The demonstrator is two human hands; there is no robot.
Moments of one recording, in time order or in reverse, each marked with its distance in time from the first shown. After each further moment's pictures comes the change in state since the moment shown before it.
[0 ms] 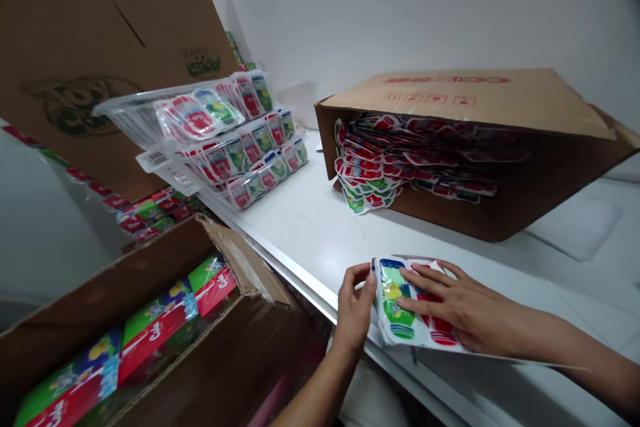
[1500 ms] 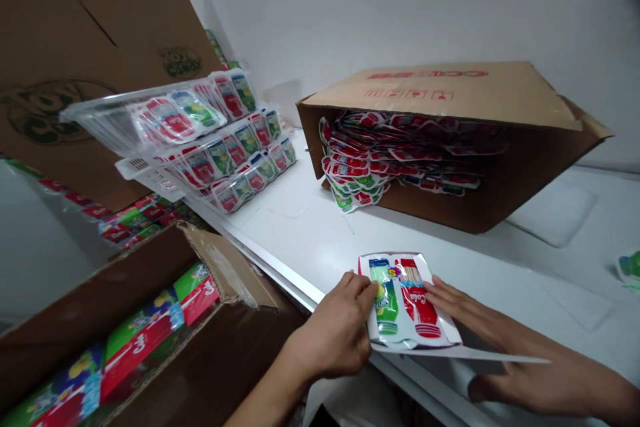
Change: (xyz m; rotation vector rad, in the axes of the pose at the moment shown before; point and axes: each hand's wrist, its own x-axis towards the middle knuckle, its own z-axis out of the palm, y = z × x) left_hand -0.013 0.075 -0.012 1.291 -0.790 0.546; right_hand -0.075 -0.017 0.012 0.274 0.068 0.272
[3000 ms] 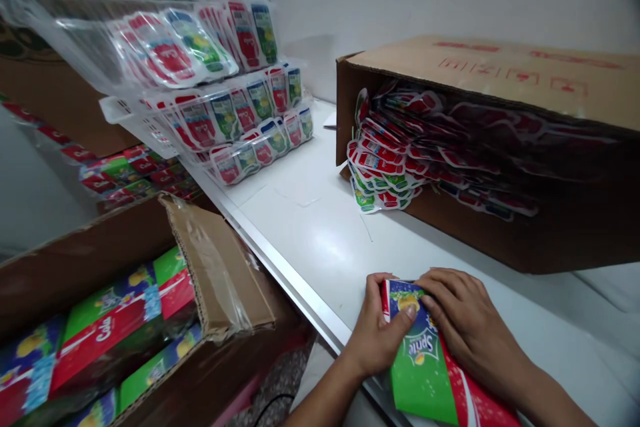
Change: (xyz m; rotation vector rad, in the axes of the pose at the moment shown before) left_hand 0.049 -0.044 0.091 -1.384 0.532 -0.391; right_hand 0.125 -0.008 0.012 -0.370 0.346 -0.039
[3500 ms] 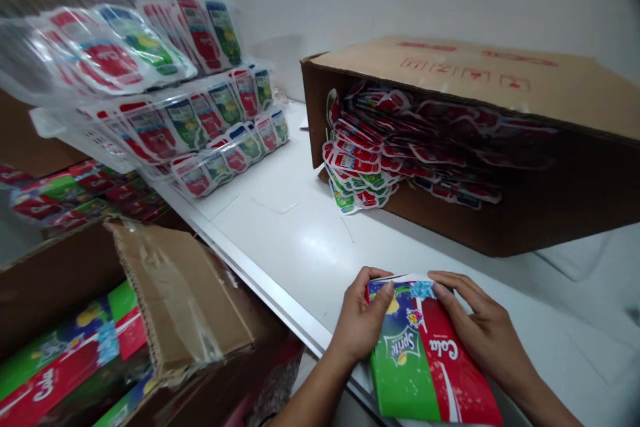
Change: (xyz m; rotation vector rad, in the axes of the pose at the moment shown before) left_hand 0.026 0.016 0.006 -0.084 -0.036 -0.150; right_hand -0.029 0.016 0.002 0.300 0.221 0.517
